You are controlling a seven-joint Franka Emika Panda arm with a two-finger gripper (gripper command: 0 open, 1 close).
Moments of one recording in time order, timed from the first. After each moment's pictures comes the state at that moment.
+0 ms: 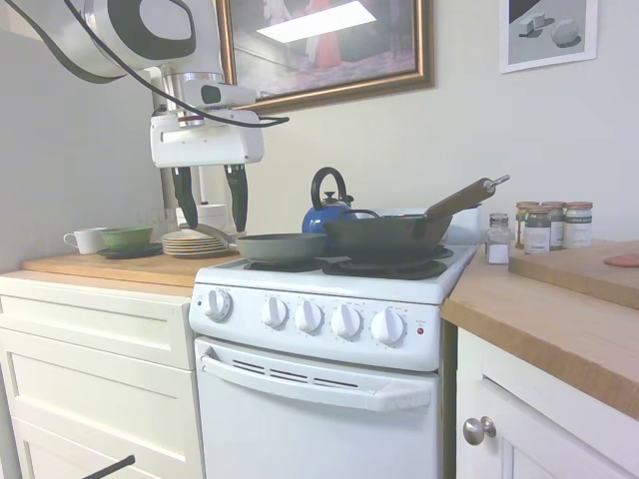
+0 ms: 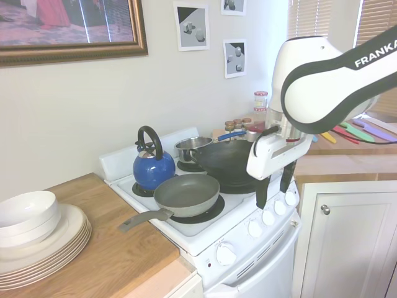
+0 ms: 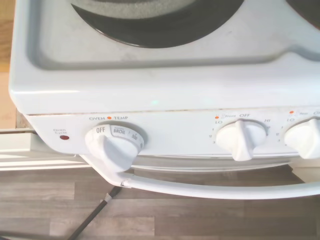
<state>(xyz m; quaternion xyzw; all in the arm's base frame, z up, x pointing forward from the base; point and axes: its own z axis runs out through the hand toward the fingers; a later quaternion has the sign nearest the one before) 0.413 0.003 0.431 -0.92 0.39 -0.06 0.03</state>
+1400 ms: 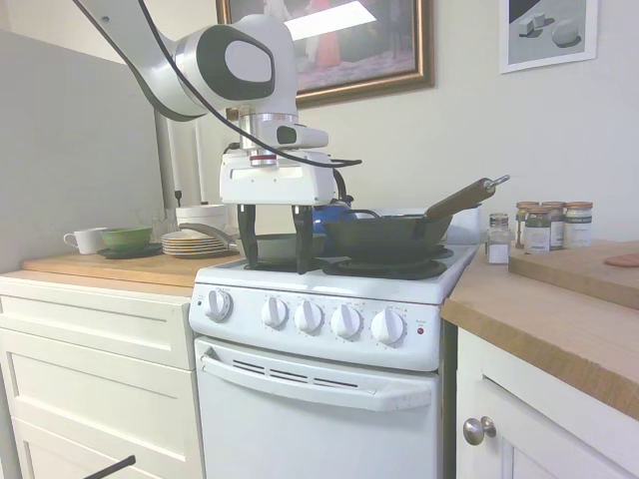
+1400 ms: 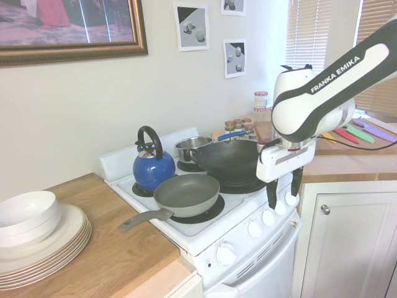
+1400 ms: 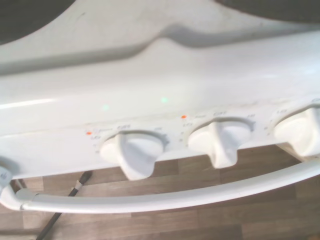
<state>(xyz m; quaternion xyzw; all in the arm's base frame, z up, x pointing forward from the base) 0.459 -0.095 0.371 -0.90 0.44 -0.01 0.01</state>
